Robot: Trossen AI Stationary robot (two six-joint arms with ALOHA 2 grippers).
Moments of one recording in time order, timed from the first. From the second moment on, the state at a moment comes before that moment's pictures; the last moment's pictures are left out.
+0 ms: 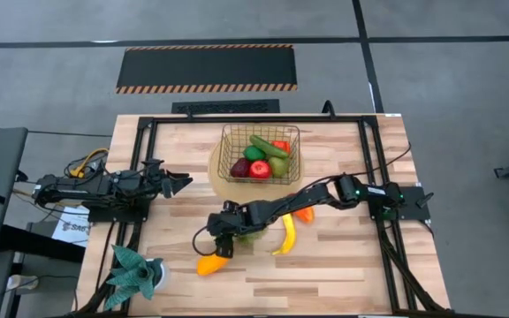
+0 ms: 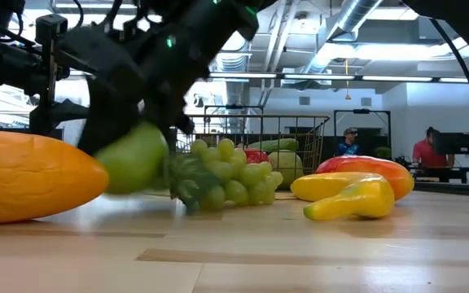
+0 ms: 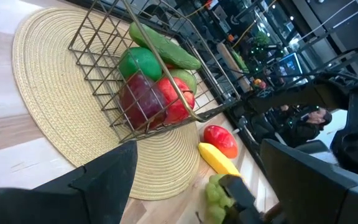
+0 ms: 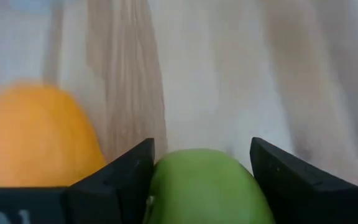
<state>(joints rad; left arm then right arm) -0.05 0.06 0.09 -0.26 -0.38 -0.99 0.20 2.42 2.02 -0.48 0.09 0.32</state>
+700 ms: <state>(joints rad) -0.05 0.06 0.09 -0.22 -0.38 -1.01 0.16 1.87 2.02 0.14 -0.02 0.53</state>
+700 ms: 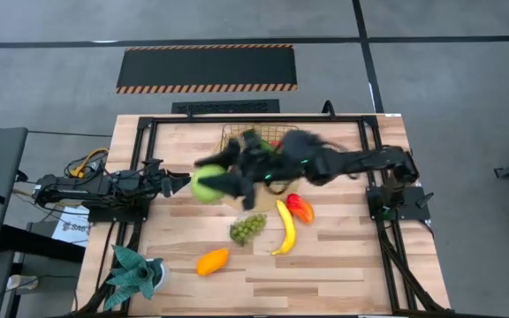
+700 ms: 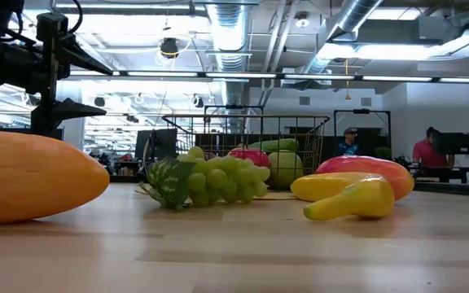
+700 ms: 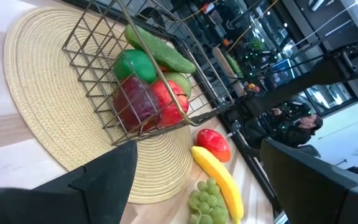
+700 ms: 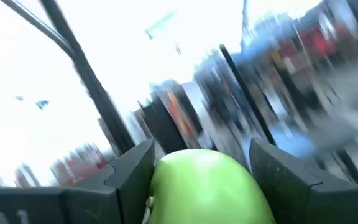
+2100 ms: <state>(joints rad) -0.05 0.06 0.10 -0.25 -0.39 -1.09 0.12 1.86 2.02 -0.10 0.63 0.00</state>
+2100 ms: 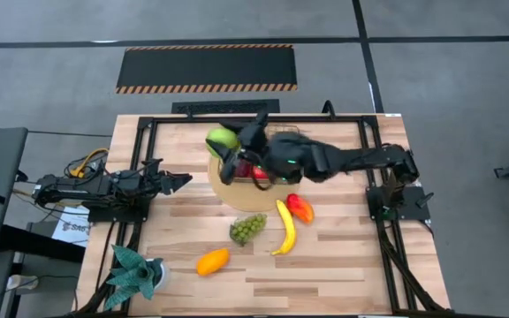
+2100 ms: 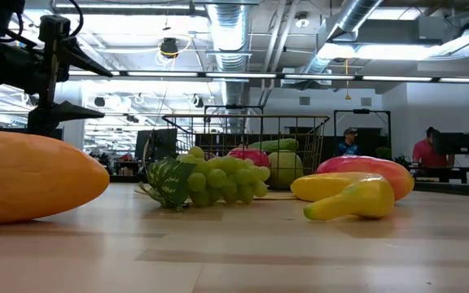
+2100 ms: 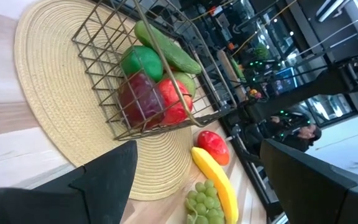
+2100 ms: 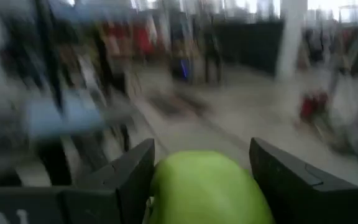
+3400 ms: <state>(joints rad) -0.05 0.06 0.09 -0.26 -0.49 -1.00 -0.27 2.25 2.02 -0.70 0.10 -0.33</state>
